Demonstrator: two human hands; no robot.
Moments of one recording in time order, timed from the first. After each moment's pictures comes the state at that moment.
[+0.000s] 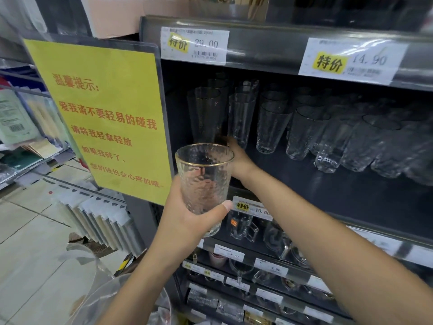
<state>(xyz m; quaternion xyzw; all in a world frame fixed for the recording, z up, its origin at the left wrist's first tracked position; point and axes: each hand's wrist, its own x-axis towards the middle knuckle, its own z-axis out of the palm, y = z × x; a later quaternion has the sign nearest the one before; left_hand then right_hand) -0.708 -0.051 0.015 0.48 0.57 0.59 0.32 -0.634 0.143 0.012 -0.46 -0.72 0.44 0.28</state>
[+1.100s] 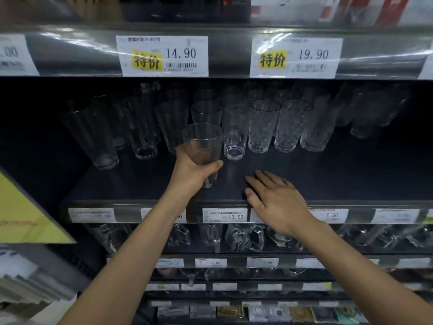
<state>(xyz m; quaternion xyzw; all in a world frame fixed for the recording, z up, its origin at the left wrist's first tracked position) -0.562 0.124 0.000 0.56 0.54 0.51 0.36 -0.353 0.075 -0.021 -0.63 -0.78 0.00 0.05</state>
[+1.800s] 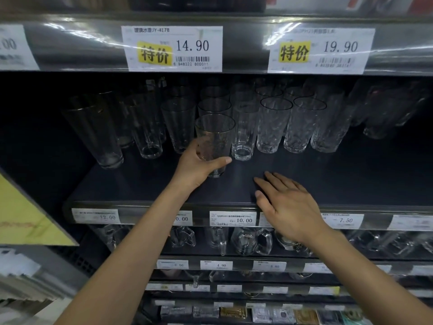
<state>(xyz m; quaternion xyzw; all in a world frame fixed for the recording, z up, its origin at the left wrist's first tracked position) -0.571 0.157 -0.010 0.57 0.53 0.49 0.38 -0.356 0.073 -0.024 -0.63 -0.77 -0.03 0.07</state>
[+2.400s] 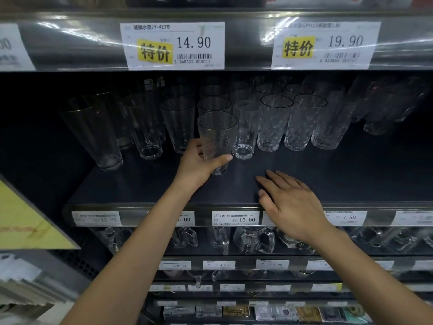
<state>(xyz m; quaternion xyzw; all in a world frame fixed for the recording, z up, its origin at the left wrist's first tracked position) -0.571 0.166 -0.017 0.56 0.53 0.50 0.40 -0.357 0.073 -0.025 -0.64 -0.76 -0.03 0.07</state>
